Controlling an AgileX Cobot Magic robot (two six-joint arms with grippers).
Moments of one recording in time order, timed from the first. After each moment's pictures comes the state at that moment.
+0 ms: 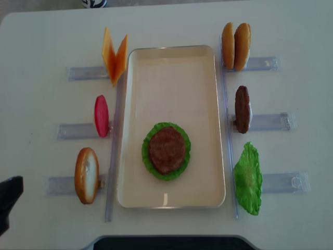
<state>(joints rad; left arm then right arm) 0.08 0.38 -0.64 -0.09 1.15 0.19 -0.02 -0.01 -0.50 -0.04 1.14 0.05</state>
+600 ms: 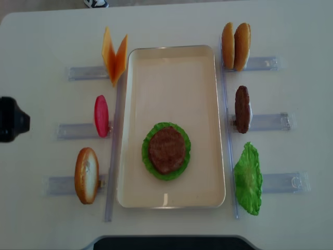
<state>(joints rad) 0.08 0.98 -0.86 0.01 1.03 0.10 -0.02 -0.01 -0.50 -0.04 1.14 0.05</state>
